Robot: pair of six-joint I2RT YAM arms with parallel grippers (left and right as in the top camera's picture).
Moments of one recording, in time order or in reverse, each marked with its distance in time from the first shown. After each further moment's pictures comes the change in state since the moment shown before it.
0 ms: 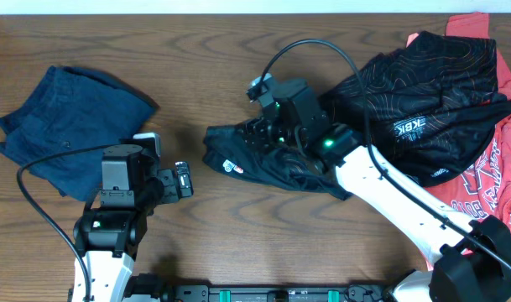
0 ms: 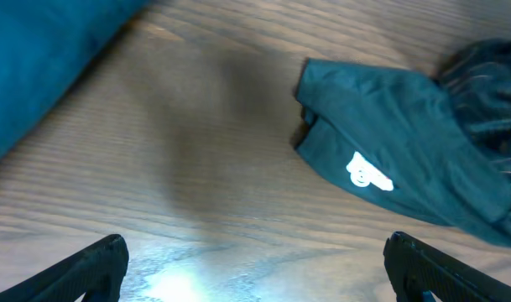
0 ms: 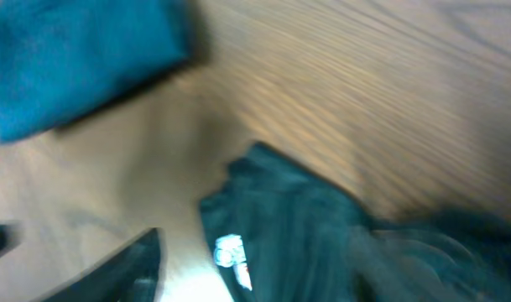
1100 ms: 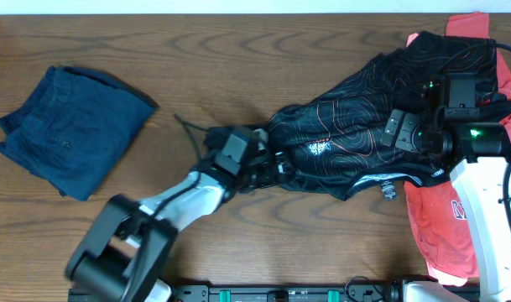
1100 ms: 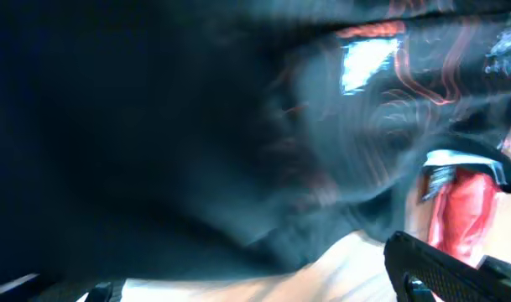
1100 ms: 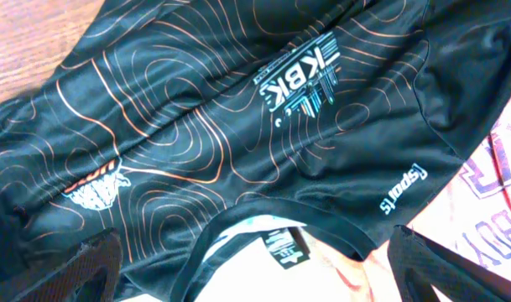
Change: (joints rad) left arm -0.537 0.810 0.026 0.788 0.322 -0.627; right arm -0.645 -0.272 -0.003 -0.674 0.256 0.105
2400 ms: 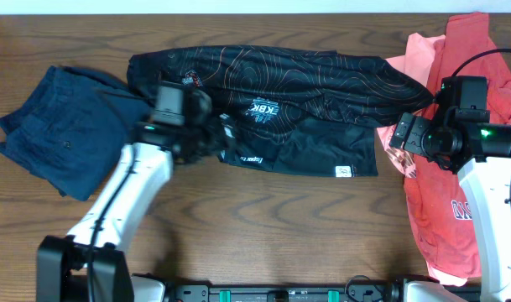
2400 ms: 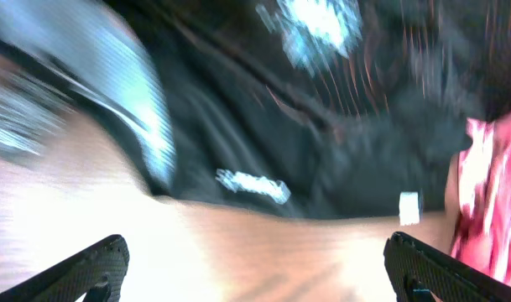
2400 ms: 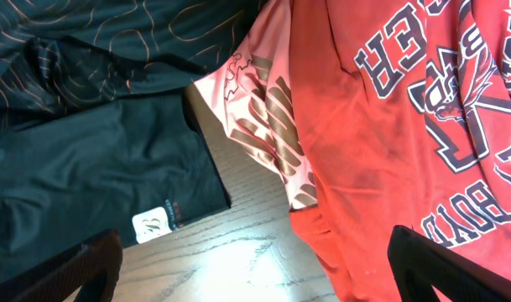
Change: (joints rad) left arm 0.304 -0.167 0.278 -0.659 -0.033 0.271; right arm -0.063 0.000 0.000 -0.043 0.000 0.000
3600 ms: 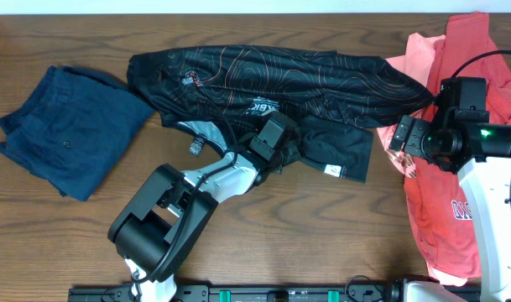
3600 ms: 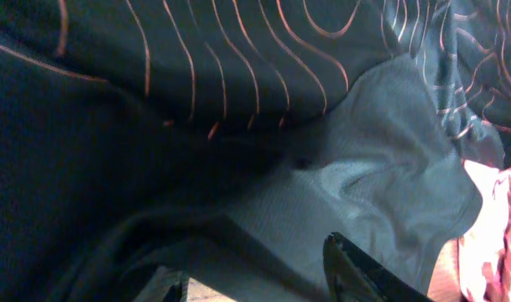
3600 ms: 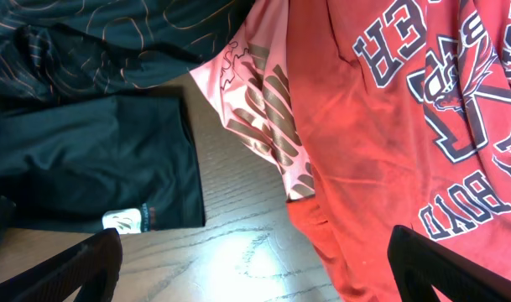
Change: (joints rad) left arm -0.397 0.383 -0.028 0.651 -0.291 -0.480; right arm 0.000 0.000 0.000 -0.024 0.000 0.000
